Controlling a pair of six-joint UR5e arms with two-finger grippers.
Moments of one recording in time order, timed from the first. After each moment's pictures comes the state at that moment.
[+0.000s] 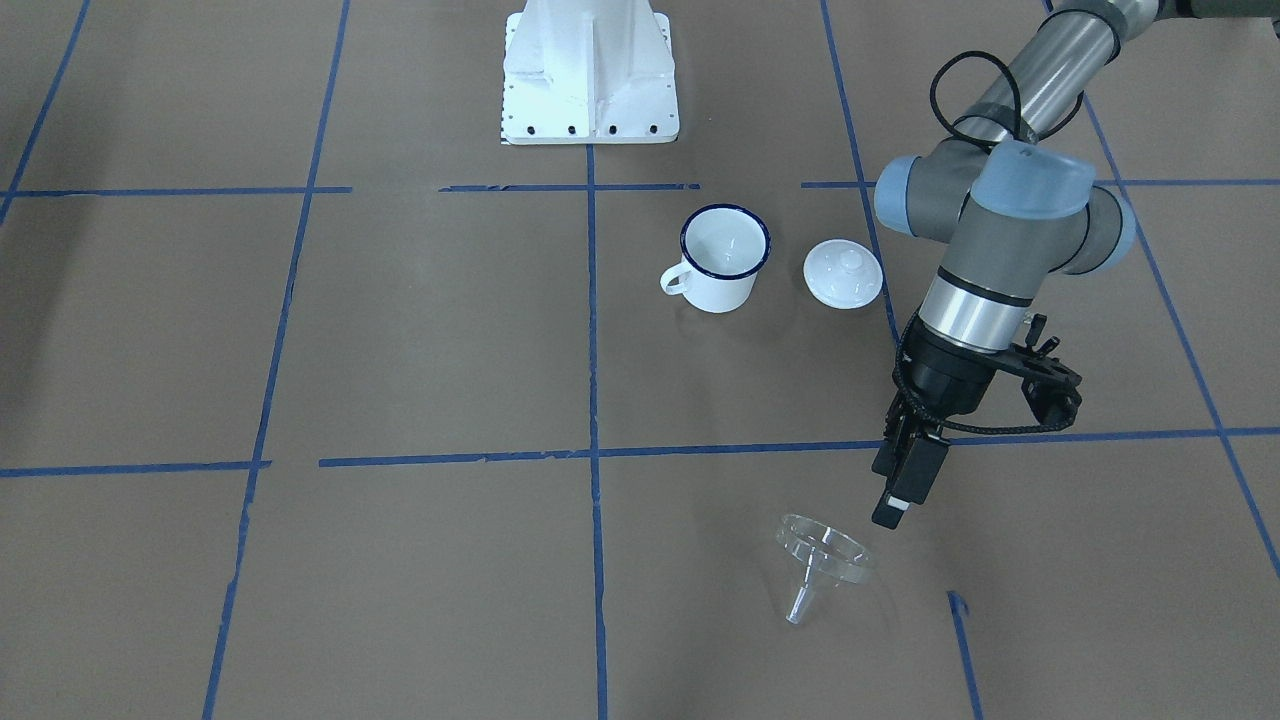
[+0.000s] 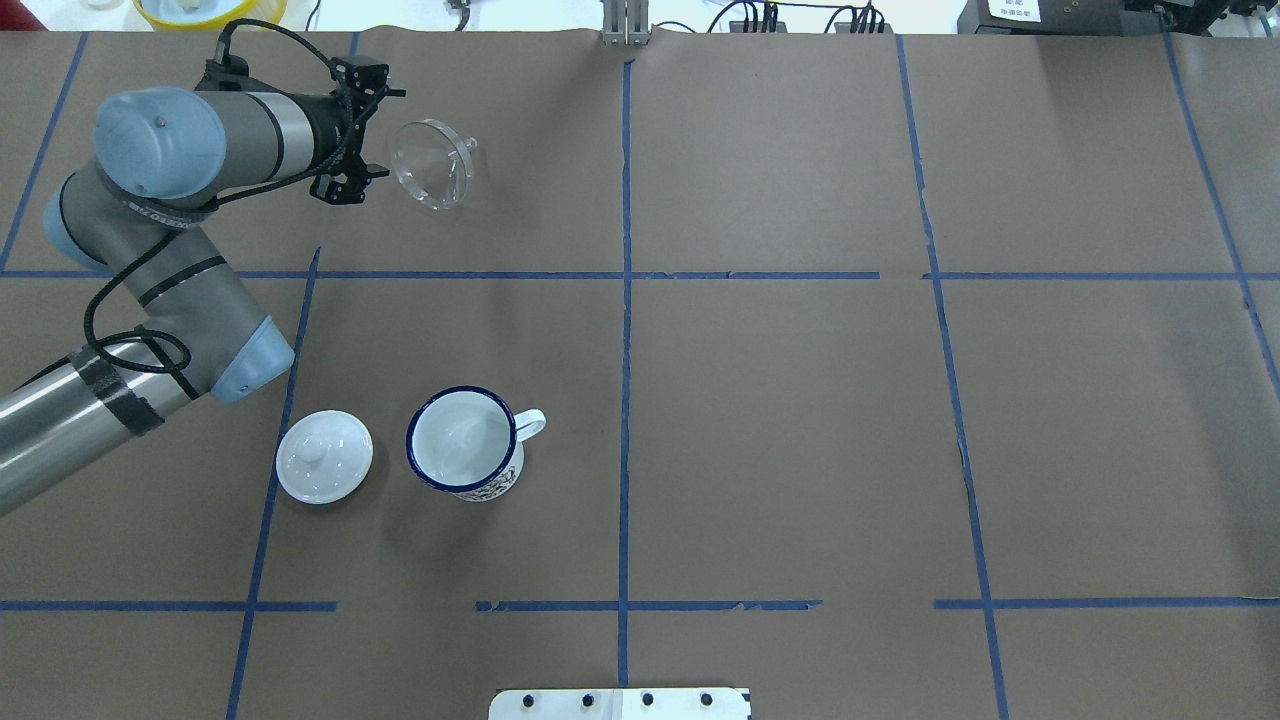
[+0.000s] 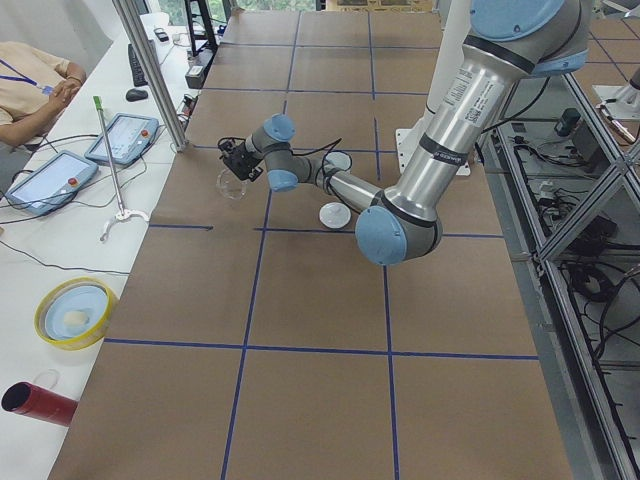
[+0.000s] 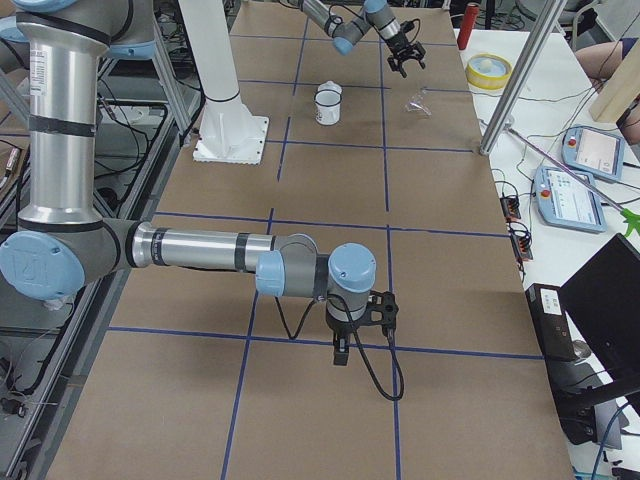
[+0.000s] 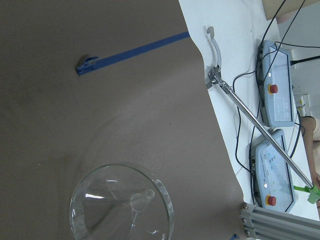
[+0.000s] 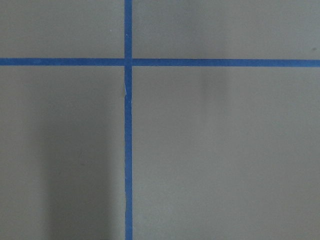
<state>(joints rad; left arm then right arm) -0.83 -2.10 -1.37 -2.48 -1.65 -2.24 1.57 -1.68 1.66 -1.57 2.29 0.01</state>
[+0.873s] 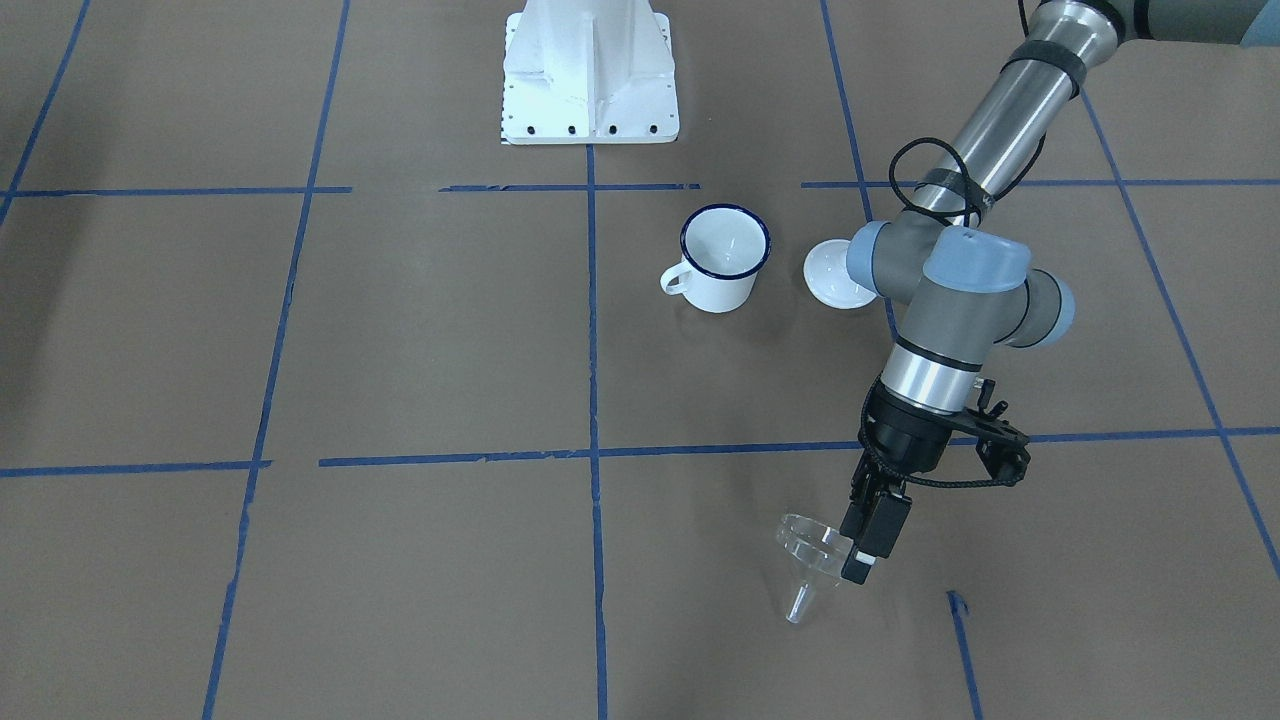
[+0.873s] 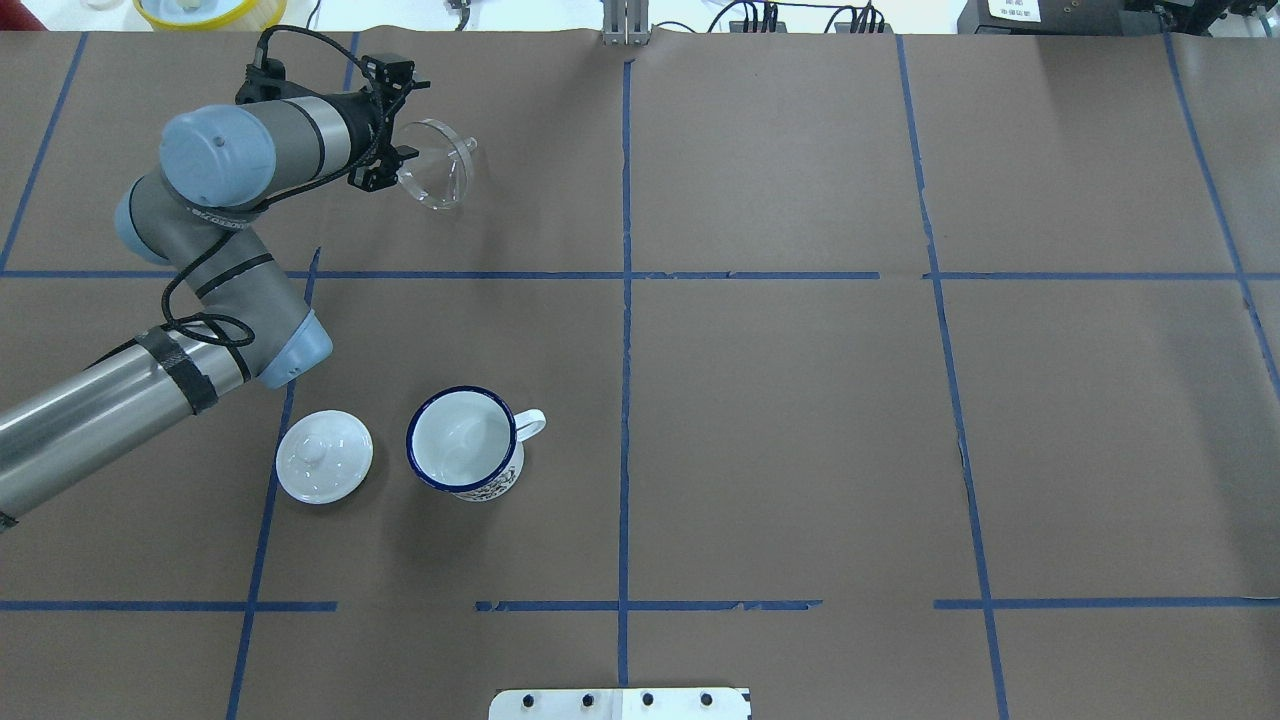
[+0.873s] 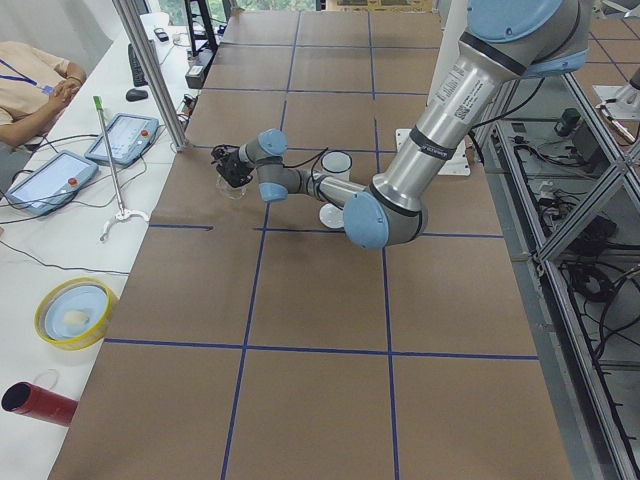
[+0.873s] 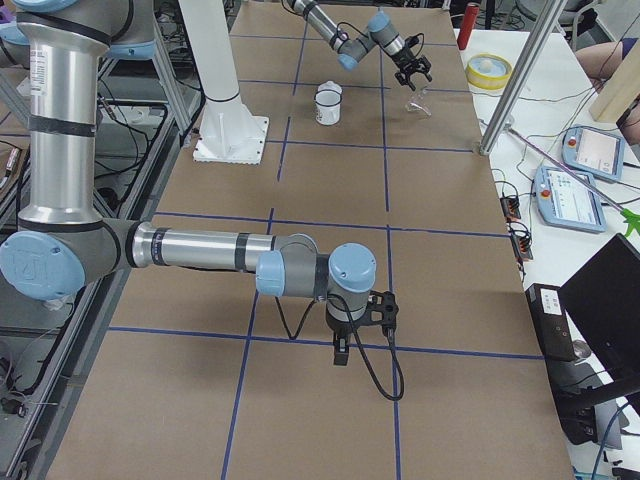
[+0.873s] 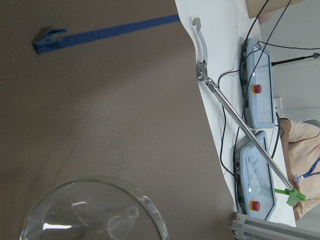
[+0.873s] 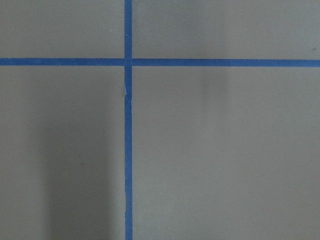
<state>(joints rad) -0.82 -2.21 -1.11 -2.70 -1.57 -2.26 1.57 -1.68 1.66 -1.57 2.29 0.01</state>
